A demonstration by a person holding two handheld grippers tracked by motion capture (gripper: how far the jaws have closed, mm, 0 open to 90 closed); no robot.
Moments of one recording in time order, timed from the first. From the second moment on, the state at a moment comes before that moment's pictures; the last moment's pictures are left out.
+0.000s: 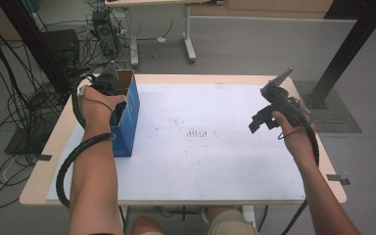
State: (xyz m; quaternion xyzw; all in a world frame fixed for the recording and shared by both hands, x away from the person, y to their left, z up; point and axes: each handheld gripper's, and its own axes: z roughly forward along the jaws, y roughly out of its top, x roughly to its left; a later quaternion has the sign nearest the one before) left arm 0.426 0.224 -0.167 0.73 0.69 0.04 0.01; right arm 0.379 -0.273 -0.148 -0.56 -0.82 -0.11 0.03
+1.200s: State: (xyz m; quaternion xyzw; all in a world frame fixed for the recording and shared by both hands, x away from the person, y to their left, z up) left arm 0.402 0.205 -0.096 0.76 0.64 0.08 0.02; right arm 0.379 -0.269 -0.145 -0.56 -0.82 -0.11 0.03
